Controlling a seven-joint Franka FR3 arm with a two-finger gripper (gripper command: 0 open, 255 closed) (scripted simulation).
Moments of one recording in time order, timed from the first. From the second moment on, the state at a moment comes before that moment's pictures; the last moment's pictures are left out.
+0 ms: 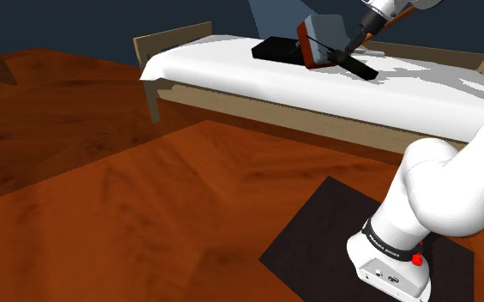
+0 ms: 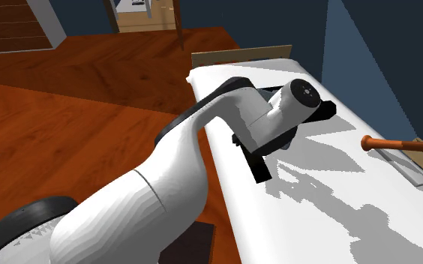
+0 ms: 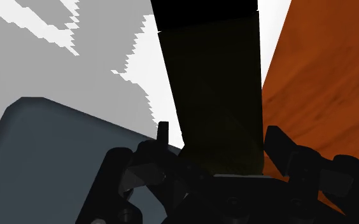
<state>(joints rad) 0.26 -0.45 -0.99 -1.95 0.06 1.86 -0.98</state>
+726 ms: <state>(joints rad) 0.28 -0.43 -0.99 -1.83 0.08 1.76 -0.96</state>
